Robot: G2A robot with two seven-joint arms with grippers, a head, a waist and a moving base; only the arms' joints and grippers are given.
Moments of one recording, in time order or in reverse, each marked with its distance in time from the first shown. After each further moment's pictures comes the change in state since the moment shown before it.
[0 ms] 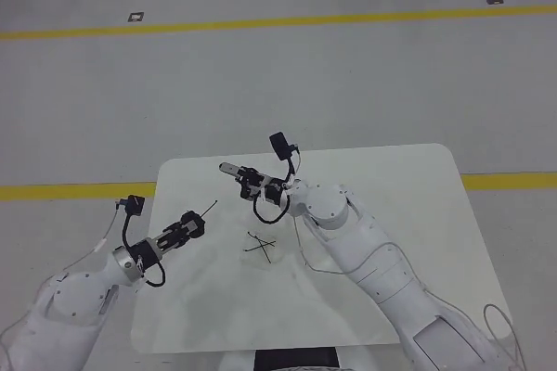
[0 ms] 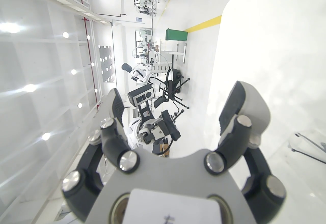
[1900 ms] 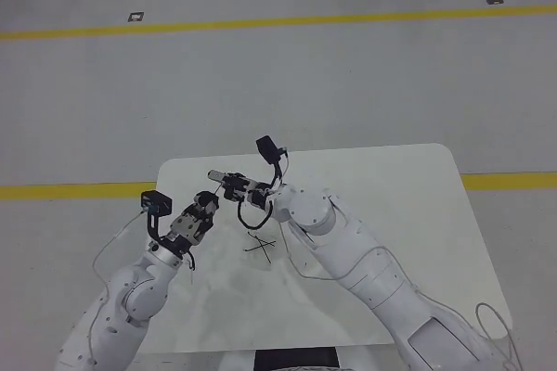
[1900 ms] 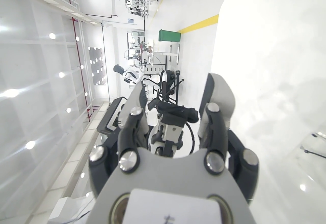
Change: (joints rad) left arm -0.116 -0.099 0.253 0.054 0.844 0.000 0.737; right arm 0.005 -0.021 -0.073 -0.034 -0.021 0.087 -0.085
